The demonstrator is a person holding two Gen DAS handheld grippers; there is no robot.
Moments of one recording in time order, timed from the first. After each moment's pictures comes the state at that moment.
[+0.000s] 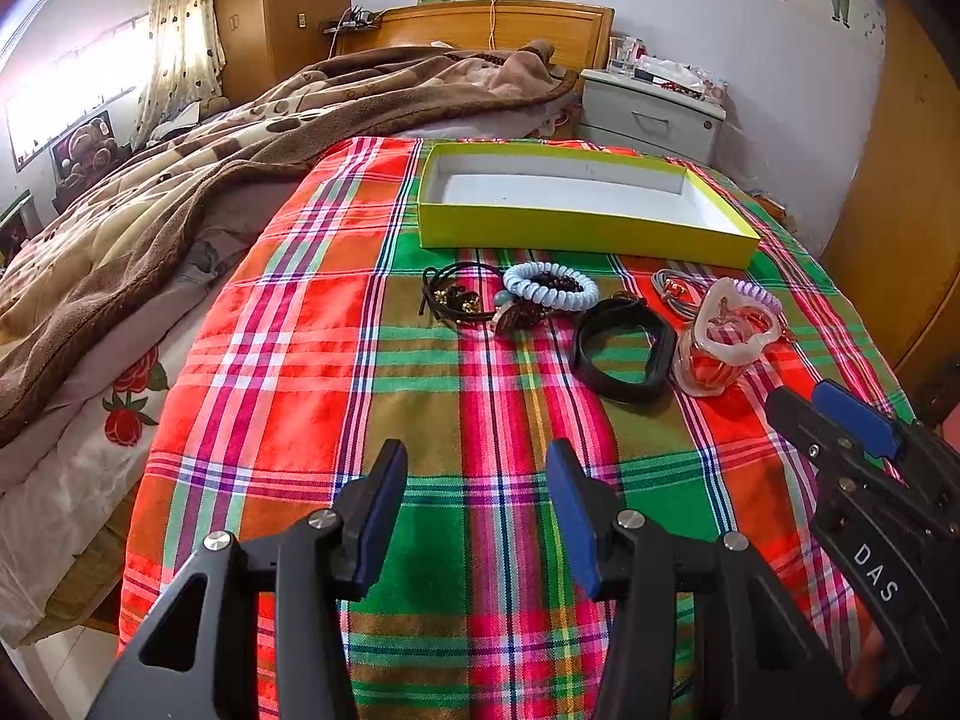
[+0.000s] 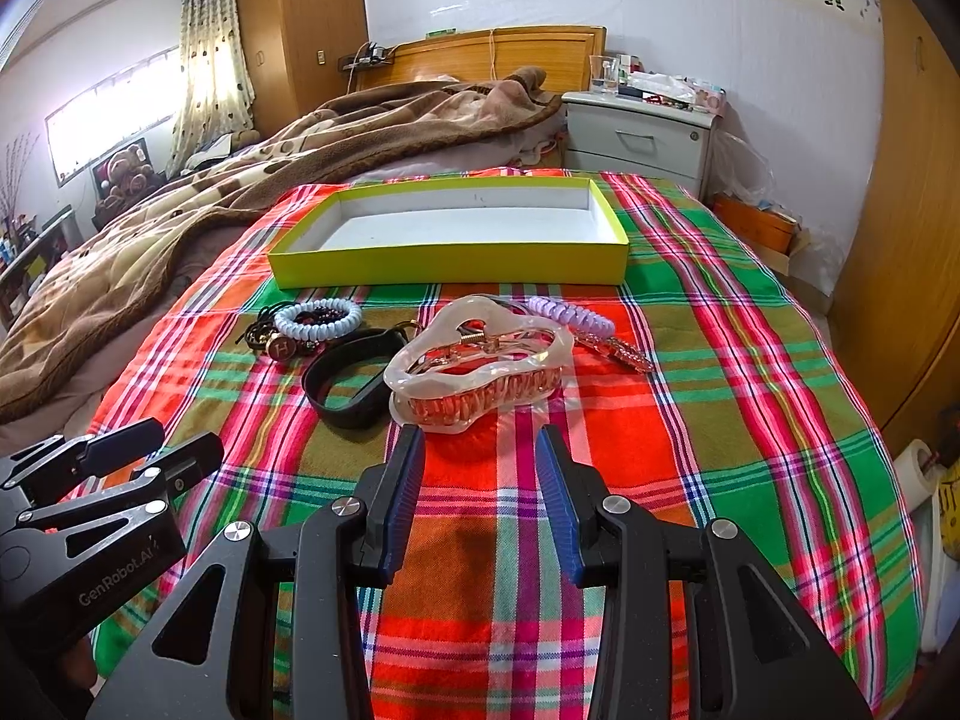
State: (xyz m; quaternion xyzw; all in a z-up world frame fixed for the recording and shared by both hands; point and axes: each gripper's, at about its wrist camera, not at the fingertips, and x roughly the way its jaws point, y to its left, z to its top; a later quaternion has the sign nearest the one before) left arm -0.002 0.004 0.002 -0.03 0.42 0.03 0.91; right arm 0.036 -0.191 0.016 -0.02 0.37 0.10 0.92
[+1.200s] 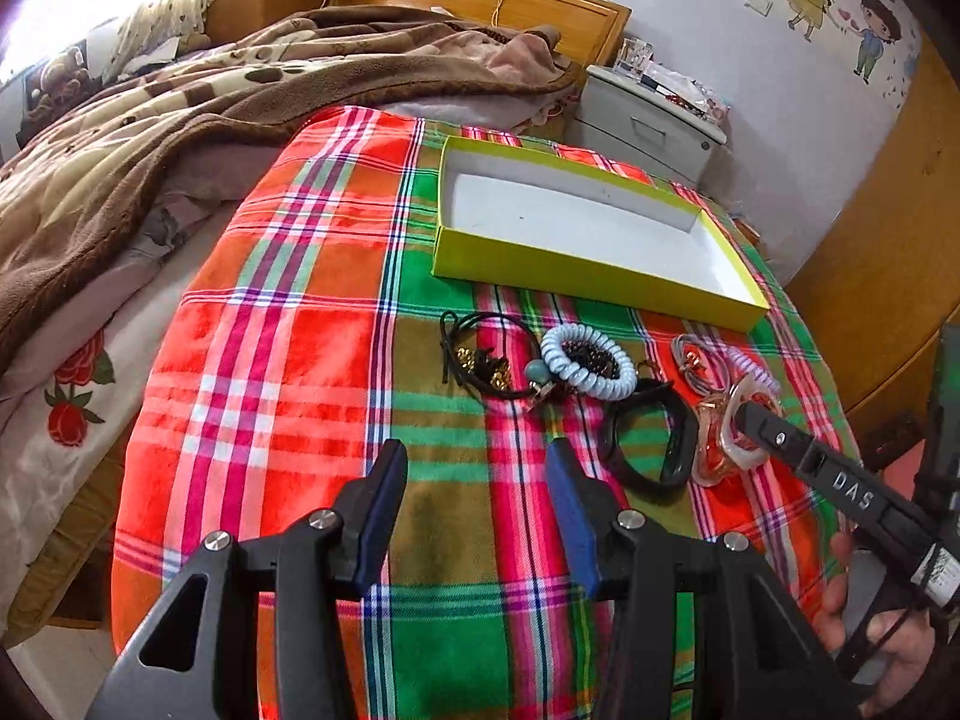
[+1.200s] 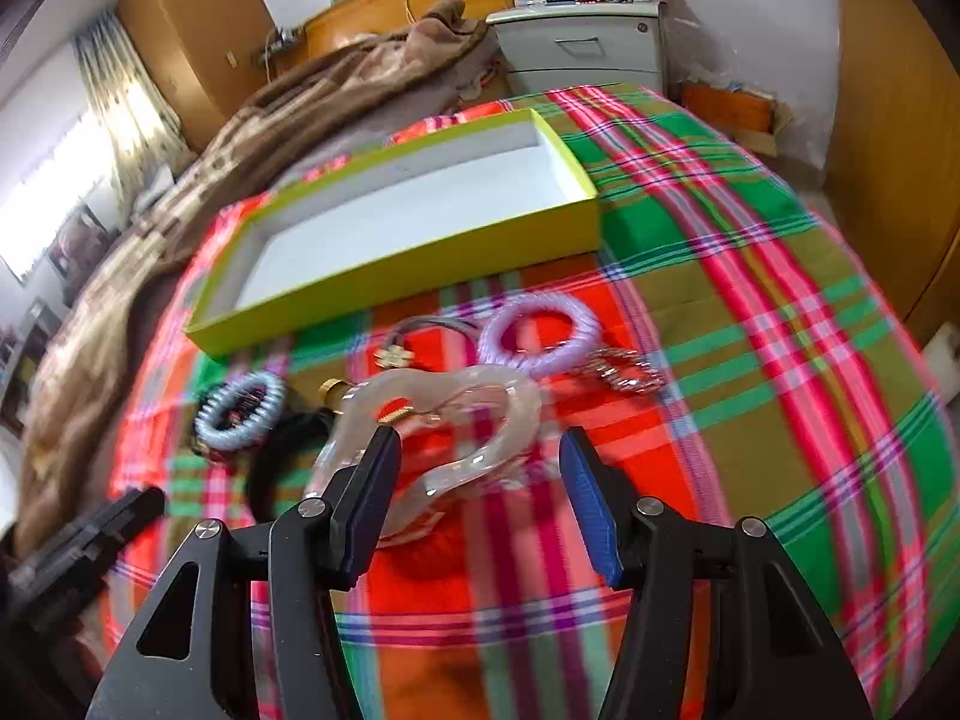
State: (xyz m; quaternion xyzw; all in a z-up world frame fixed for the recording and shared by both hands) left arm 0.052 0.052 0.008 -0.12 0.45 -0.02 0.88; right arm 0.115 -0.217 0.009 0.09 0.47 0.06 0.88
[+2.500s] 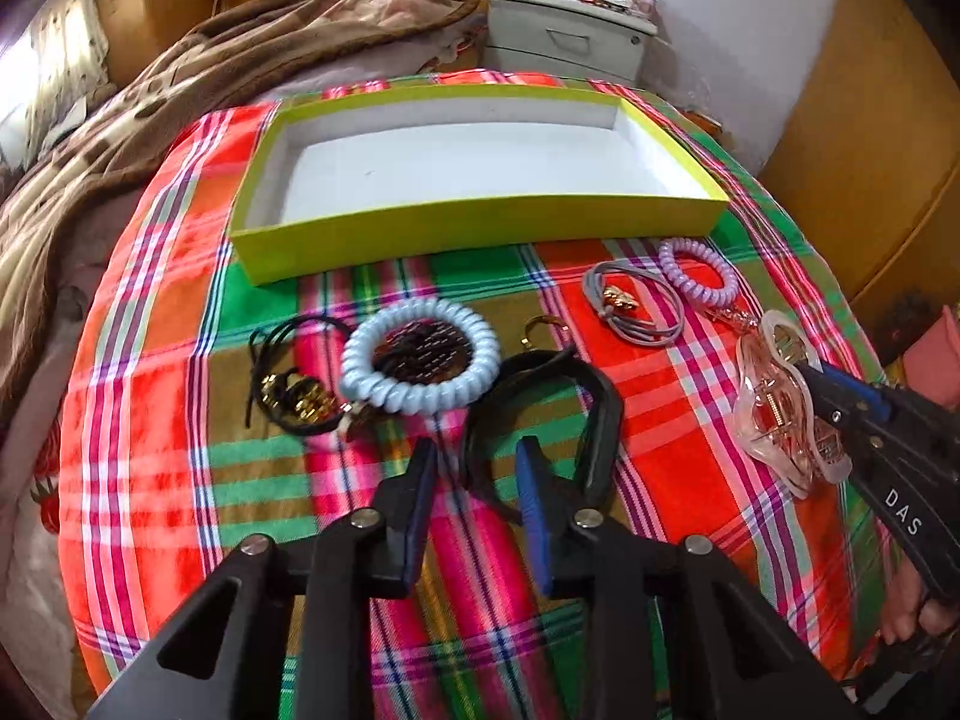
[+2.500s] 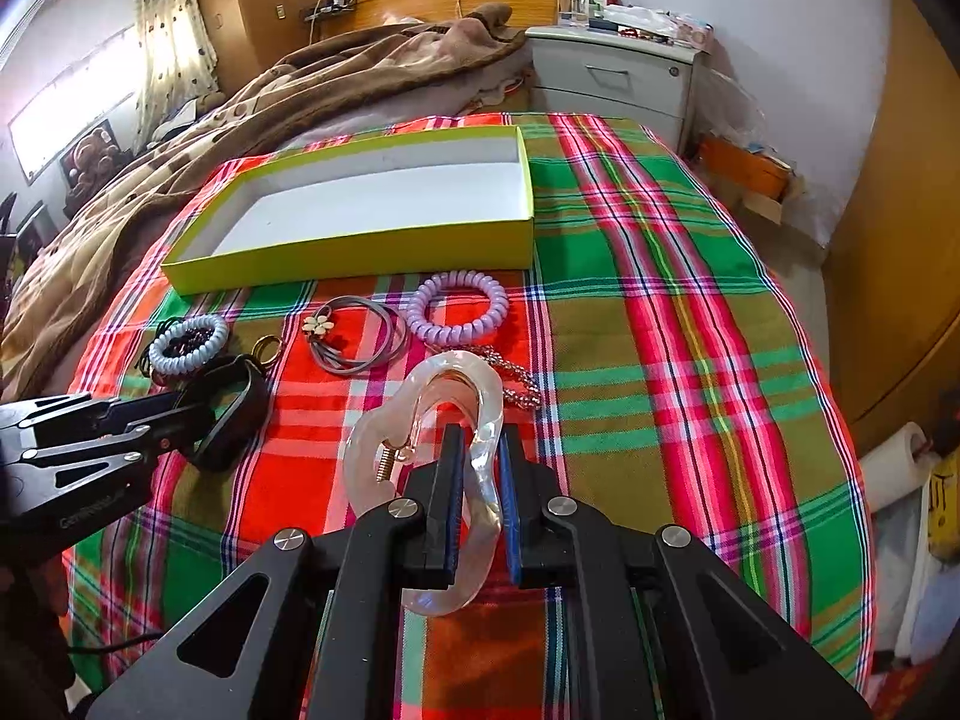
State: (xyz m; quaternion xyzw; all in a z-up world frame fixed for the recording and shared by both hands) left arm 0.086 -0.035 -0.008 0.00 0.51 -0.08 0.86; right arm 0.106 -0.250 0.013 -0.01 0.45 0.09 0.89
